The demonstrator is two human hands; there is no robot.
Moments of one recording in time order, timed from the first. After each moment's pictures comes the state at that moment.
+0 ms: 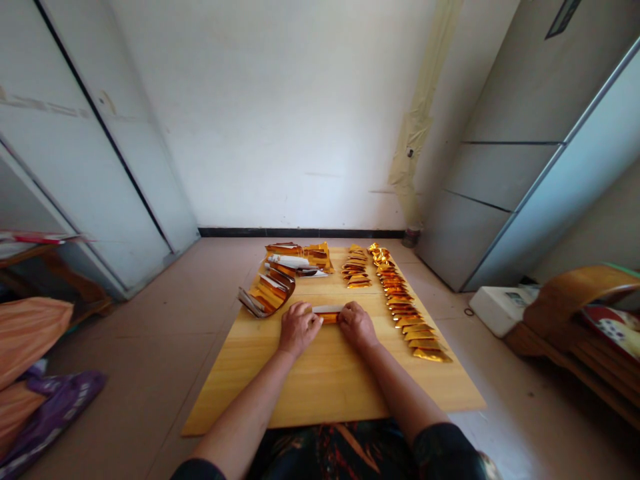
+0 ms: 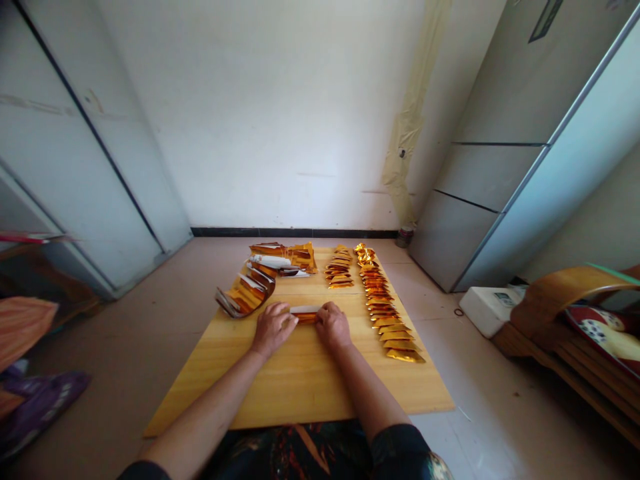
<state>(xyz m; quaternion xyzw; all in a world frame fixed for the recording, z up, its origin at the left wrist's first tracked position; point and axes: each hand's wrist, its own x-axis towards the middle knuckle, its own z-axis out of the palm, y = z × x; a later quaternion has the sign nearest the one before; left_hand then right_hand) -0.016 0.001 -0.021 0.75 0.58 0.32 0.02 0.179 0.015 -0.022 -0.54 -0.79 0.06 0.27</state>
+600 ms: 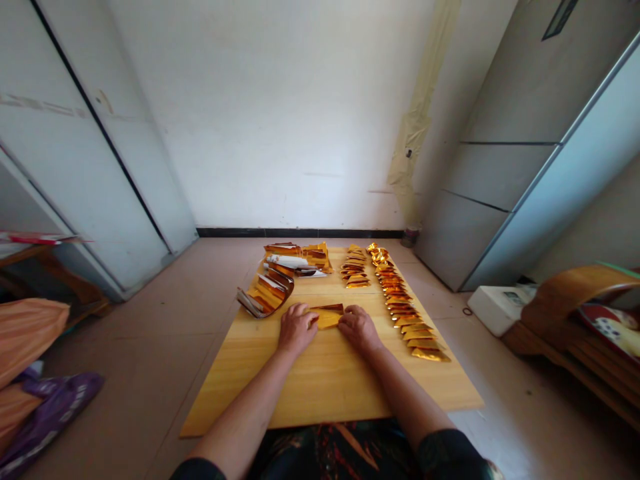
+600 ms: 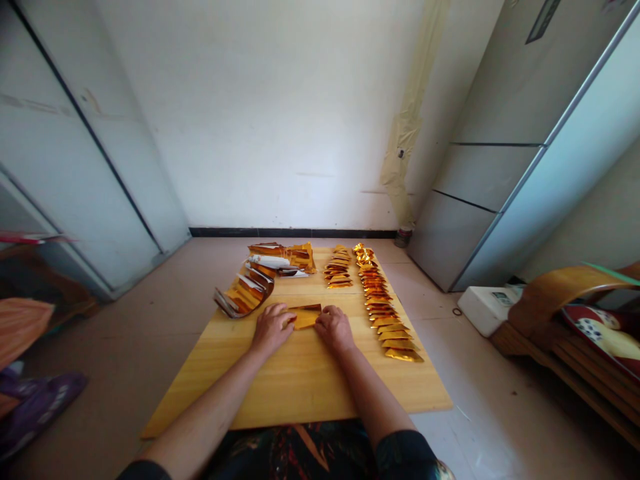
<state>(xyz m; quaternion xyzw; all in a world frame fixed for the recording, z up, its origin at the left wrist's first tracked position) -0.015 0.003 -0.021 0.74 0.62 0.26 0.05 0.190 0.004 -0.011 -0.54 -0.80 0.10 0.24</state>
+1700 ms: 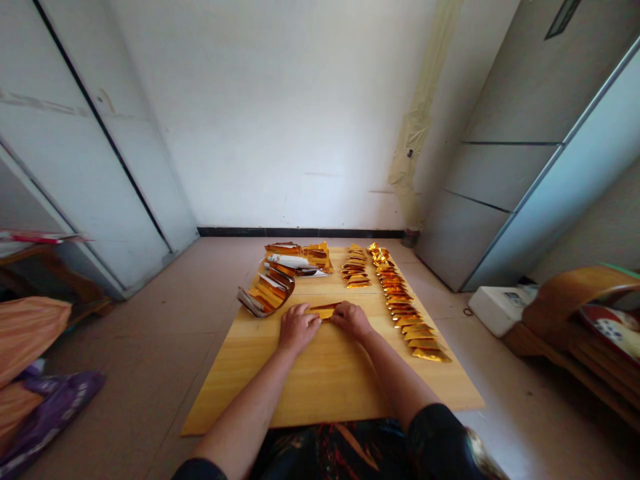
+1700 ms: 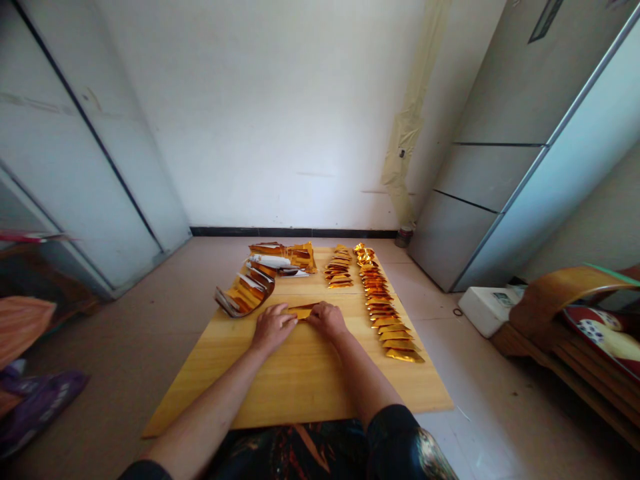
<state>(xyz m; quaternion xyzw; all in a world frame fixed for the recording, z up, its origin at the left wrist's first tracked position) -0.014 0.003 -0.017 0.74 0.63 0.24 0.07 0.171 0.030 0.000 -0.55 -0.81 0.14 0.17</state>
